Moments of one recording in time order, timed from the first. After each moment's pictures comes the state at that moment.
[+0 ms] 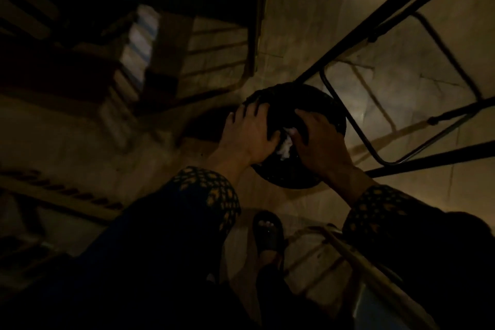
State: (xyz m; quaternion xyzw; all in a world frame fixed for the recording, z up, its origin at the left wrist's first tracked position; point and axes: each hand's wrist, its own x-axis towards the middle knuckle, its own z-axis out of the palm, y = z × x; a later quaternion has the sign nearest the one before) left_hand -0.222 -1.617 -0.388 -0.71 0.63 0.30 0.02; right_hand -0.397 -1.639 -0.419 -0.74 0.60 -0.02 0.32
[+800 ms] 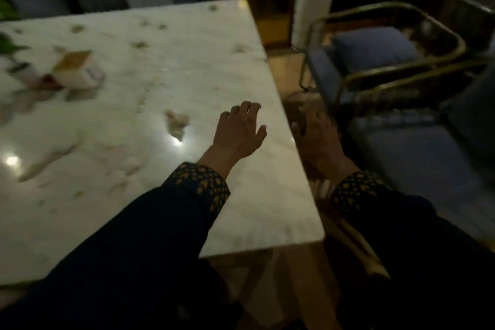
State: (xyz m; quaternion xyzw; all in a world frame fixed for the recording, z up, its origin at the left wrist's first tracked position) left_hand -0.003 -1.223 0.131 -0.97 0.21 -0.08 -0.11; right_hand -0.032 -1.417 0.100 -0.96 0.04 -0.15 0.22
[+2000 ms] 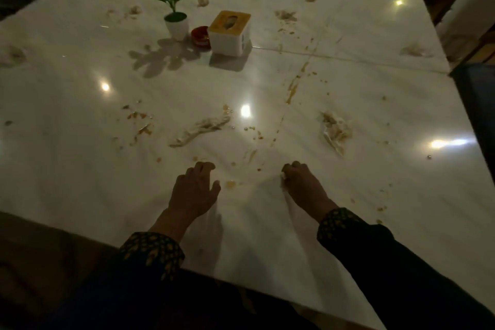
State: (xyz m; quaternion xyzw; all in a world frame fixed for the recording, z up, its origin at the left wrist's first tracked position) left_hand -0.049 -0.700 0.020 -0.98 -0.10 0.05 -0.13; right_hand 0.048 -0.957 -0.020 -0.95 -0.24 0.09 0.17
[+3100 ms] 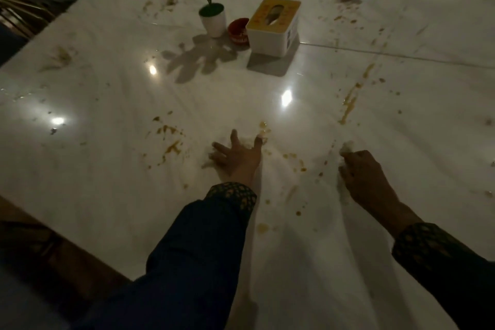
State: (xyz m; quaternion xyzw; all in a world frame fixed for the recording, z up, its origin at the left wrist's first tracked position) left_hand 0.154 -0.684 -0.014 -0.80 -0.48 0.11 -0.34; right_hand 0.191 -0.949 -0.022 -0.94 -0.18 0.10 0.27
